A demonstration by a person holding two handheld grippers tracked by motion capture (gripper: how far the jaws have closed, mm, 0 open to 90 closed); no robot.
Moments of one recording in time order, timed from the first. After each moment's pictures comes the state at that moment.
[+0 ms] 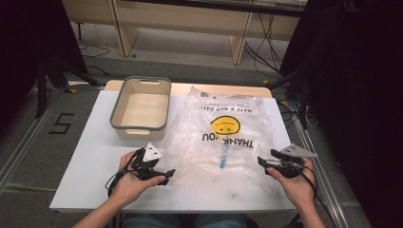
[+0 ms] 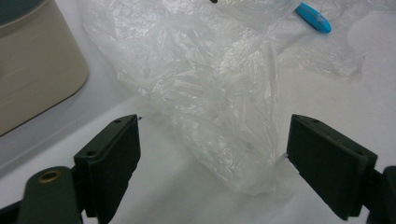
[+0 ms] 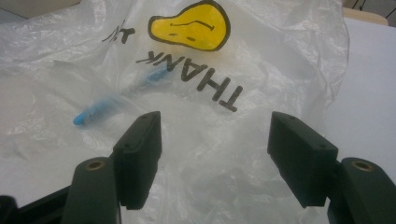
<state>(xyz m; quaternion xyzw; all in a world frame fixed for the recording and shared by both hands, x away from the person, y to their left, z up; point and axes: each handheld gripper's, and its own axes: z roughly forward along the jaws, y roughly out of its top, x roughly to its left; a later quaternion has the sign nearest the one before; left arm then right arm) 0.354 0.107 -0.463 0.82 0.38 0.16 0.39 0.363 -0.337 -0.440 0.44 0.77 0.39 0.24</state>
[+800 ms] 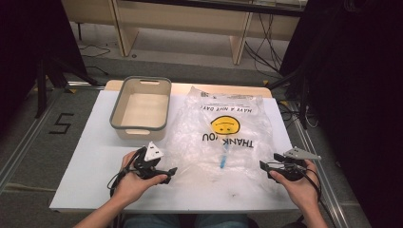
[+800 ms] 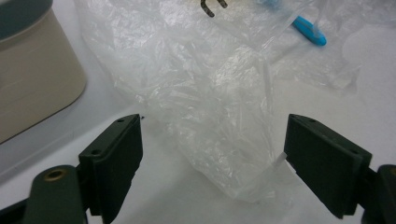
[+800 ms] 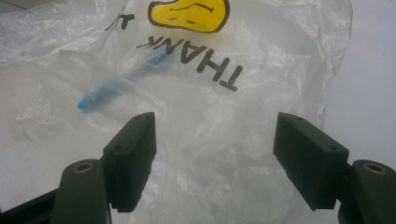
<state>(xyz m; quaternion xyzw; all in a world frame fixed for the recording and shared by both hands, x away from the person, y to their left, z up) 0.354 0.100 -0.459 0.81 0.38 0.17 0.41 0.356 -0.347 -0.443 0.46 0.77 0.38 0.21</state>
